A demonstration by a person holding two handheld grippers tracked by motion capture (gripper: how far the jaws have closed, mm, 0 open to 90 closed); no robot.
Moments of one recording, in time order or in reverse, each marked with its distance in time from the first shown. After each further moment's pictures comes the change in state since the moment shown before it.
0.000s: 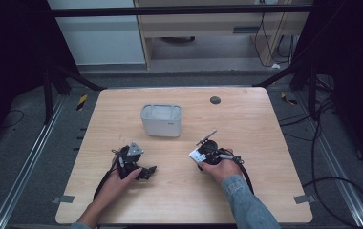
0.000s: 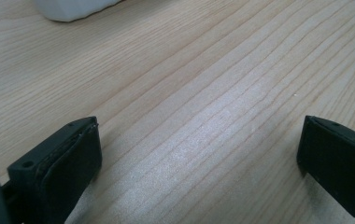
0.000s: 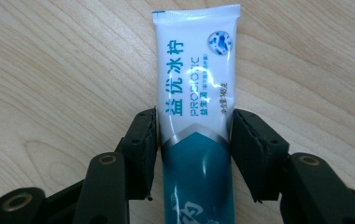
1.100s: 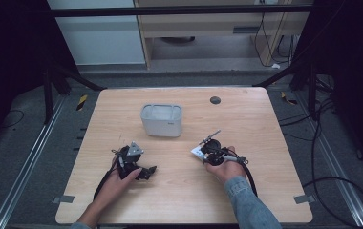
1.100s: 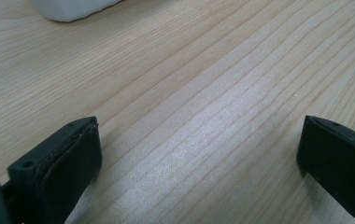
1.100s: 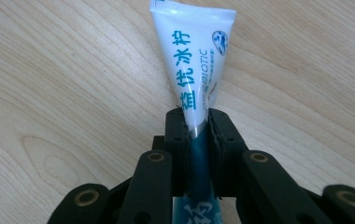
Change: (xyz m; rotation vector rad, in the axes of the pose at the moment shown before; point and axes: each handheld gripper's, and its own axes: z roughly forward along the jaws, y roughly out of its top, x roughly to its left) left arm 0.000 0.000 0.000 0.000 0.000 0.001; right arm -0.004 -0.005 -0.012 -0.043 -0.030 -0.008
